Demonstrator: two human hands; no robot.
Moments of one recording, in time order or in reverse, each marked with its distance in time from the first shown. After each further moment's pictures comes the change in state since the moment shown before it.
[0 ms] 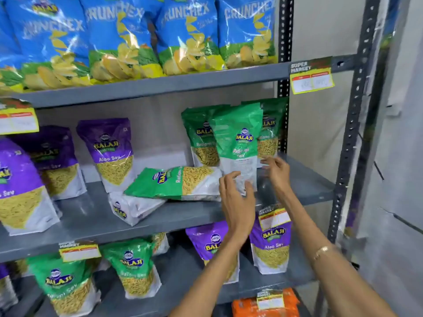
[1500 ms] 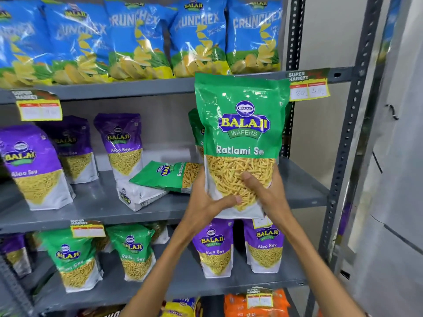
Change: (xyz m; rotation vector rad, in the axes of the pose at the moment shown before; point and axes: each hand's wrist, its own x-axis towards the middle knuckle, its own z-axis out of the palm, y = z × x) left_hand 0.000 0.060 -0.107 -0.401 -0.380 -0.086; right_hand -0.148 -0.107 -0.030 0.147 -0.420 -0.203
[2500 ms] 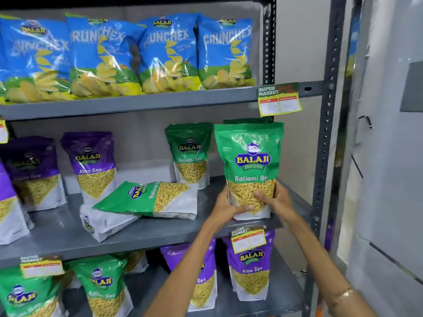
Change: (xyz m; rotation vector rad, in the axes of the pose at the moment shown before) left_hand 0.110 -0.138 0.097 0.113 -0.160 -0.208; right_hand 0.081 0.104 -0.134 -0.155 0.049 0.242
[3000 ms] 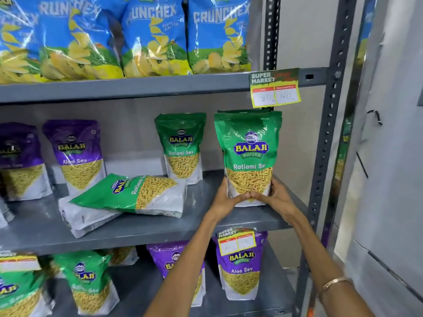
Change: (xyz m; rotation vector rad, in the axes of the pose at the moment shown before) left_hand 0.053 -0.021 0.034 0.012 0.013 0.013; right_hand 0.057 0.043 -0.042 -0.197 -0.110 0.032
